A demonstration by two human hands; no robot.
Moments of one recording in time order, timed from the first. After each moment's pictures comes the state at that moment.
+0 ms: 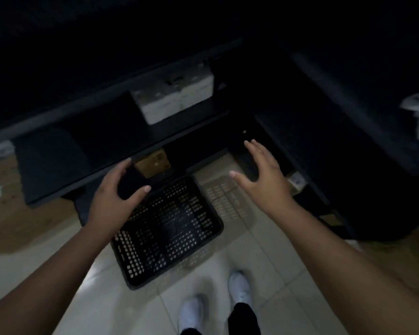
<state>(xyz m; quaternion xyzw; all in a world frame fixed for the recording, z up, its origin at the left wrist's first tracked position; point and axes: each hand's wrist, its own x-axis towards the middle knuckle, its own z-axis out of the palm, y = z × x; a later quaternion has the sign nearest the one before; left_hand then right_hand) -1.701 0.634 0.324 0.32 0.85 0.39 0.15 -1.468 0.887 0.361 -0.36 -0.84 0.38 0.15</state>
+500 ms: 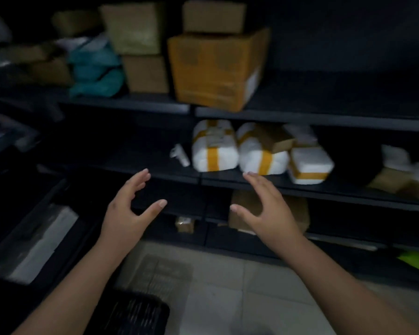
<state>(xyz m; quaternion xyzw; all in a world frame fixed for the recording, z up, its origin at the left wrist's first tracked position) -1.417 0.820 0.599 0.68 0.54 0.43 0.25 -1.104 0.798 0.598 -0.60 -0.69 0.19 0.35</state>
